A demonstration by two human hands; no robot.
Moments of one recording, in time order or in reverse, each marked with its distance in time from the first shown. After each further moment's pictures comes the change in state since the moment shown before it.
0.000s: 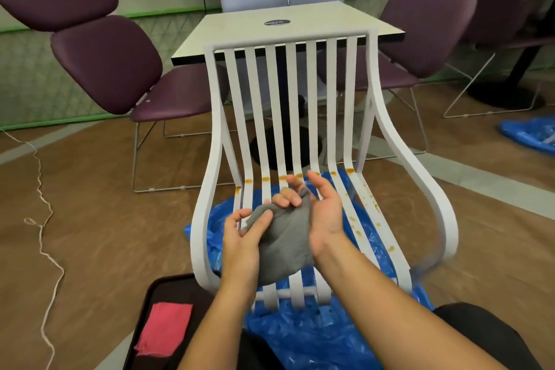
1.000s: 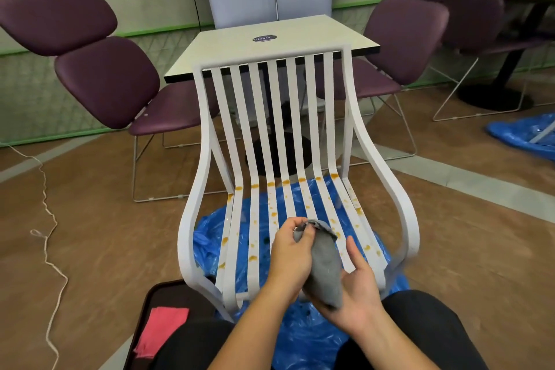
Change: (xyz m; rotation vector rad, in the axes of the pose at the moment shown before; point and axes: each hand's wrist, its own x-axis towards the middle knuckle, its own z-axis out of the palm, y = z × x) left_hand -0.055 -0.017 0.101 0.218 -0.178 0.064; right_hand -0.128 -0.034 -0.082 0.253 0.201 0.239
